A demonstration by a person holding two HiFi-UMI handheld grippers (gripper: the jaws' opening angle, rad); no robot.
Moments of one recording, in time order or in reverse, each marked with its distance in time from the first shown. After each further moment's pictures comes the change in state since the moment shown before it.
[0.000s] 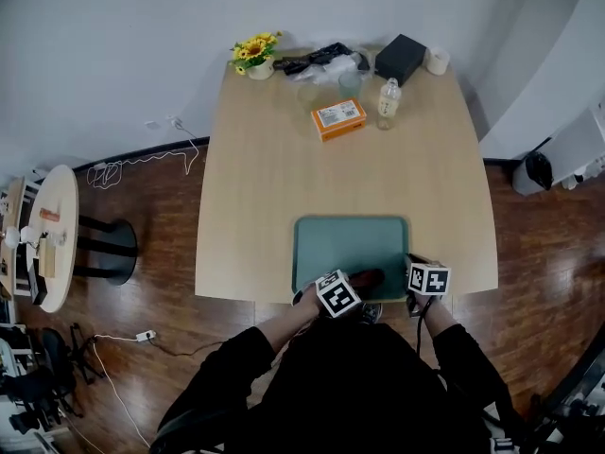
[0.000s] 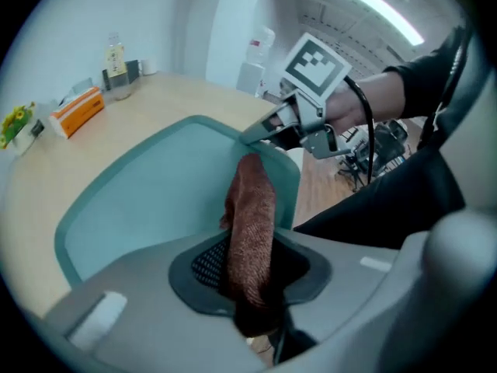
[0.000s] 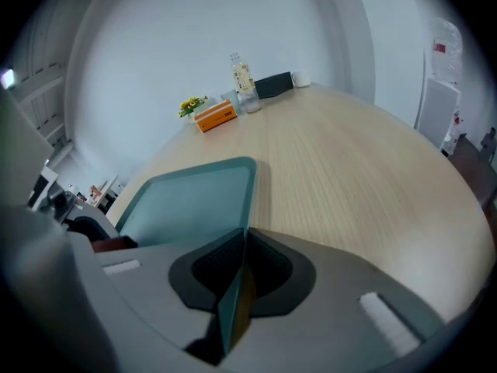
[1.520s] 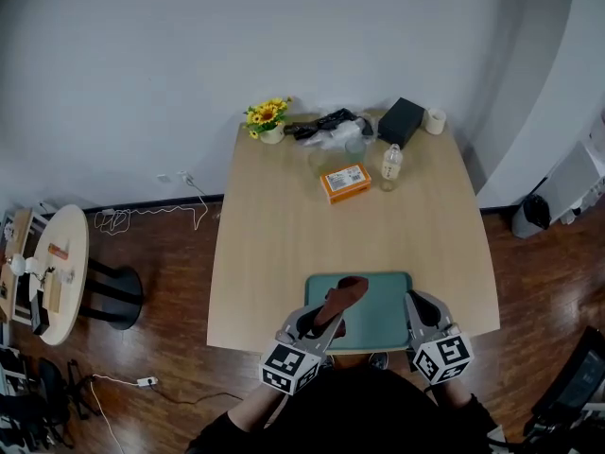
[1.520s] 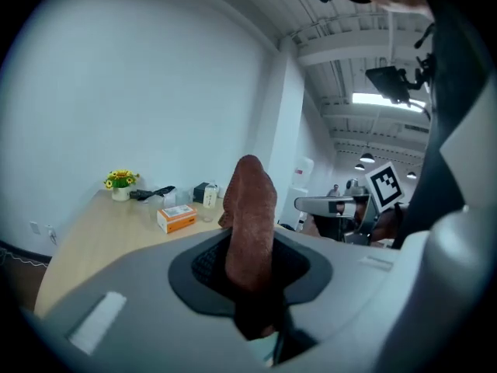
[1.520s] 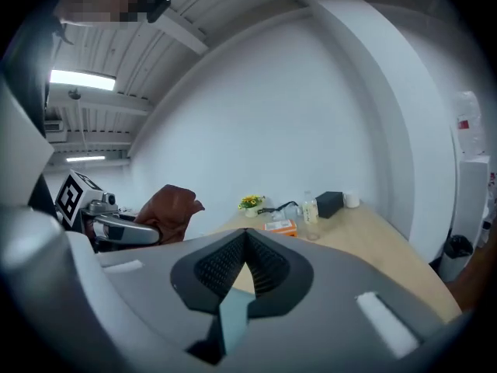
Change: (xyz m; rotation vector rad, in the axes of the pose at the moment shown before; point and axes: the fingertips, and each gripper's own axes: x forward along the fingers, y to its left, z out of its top) left arm -0.275 0.028 0.081 -0.237 -0.857 0.356; right arm -0.207 0.173 0.158 -0.315 -0.666 0.209
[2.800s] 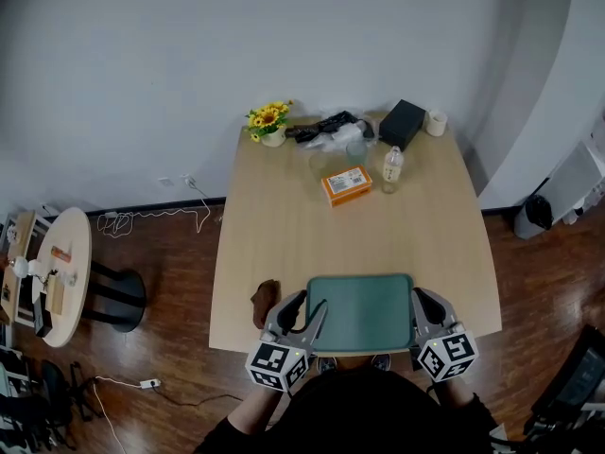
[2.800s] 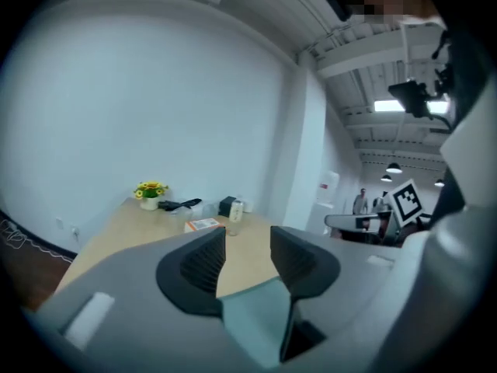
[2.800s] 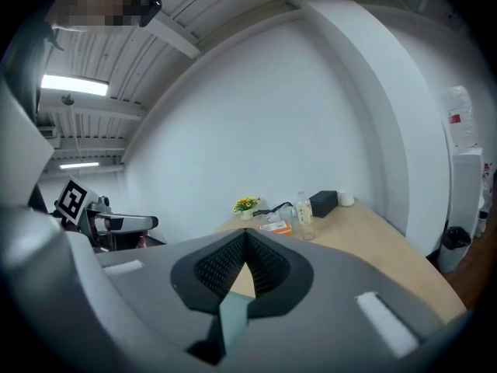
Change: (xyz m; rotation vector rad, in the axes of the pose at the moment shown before) left arm -0.022 0.043 0.021 -0.063 -0.108 0.167; right arm -0.003 -0.014 0.001 0.051 -0.018 -0.030
